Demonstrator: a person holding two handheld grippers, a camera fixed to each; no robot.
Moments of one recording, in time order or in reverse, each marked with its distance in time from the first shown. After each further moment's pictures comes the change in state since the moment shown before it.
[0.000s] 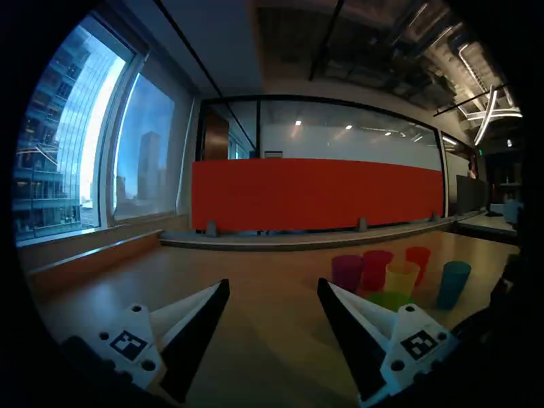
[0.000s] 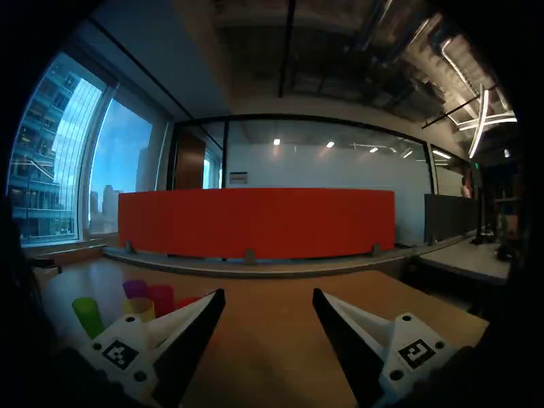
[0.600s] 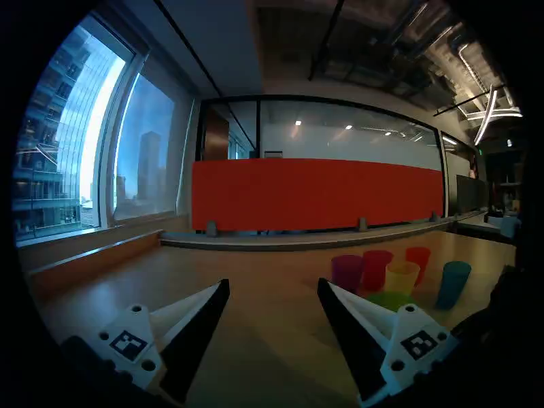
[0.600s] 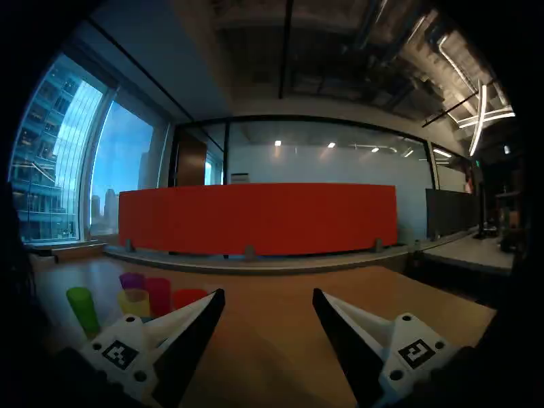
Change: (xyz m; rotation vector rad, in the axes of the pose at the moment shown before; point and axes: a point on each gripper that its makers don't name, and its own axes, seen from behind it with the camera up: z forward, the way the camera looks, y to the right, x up) left arm 0.000 -0.001 0.000 0.000 0.000 0.000; right arm -0.027 0.011 0.011 0.007 0.016 0.009
